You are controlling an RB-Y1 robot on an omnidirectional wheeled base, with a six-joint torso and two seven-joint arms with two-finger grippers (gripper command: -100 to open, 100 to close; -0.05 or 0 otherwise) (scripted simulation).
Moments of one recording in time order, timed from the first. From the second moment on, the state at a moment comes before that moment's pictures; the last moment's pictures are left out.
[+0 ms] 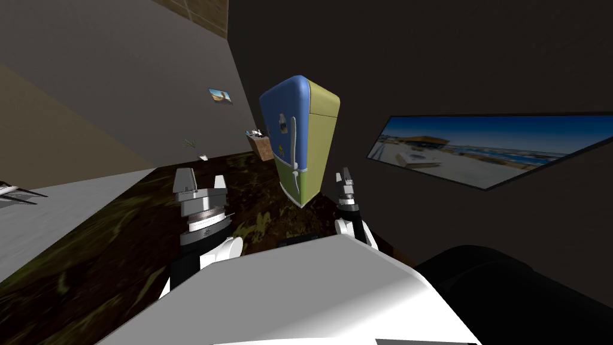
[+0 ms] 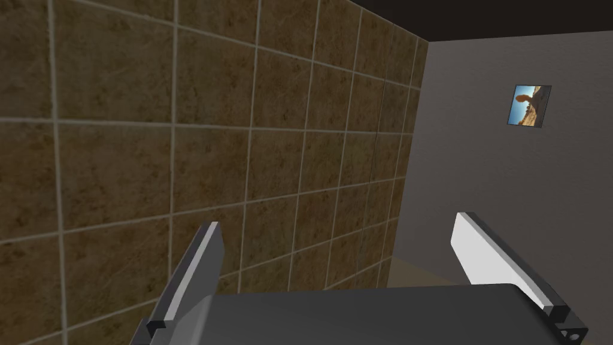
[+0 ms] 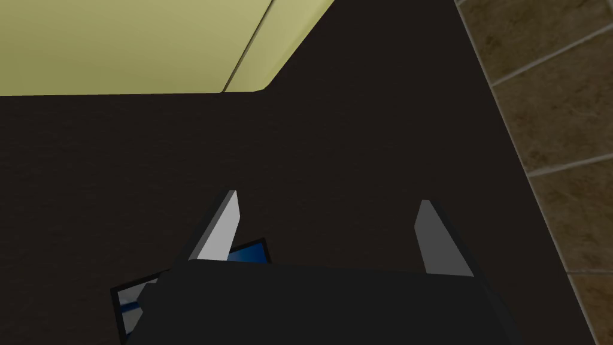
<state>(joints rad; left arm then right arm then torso) 0.54 -0.03 -0.01 -2.36 0.02 -0.50 -0.16 0.52 0.00 0.03 -2.22 0.06 -0.50 0.09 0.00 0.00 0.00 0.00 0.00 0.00</state>
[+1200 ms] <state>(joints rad) 0.54 -0.03 -0.01 -2.36 0.02 -0.50 -0.16 0.52 -0.04 0.03 -2.22 0.06 -0.50 0.11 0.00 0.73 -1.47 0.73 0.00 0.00</state>
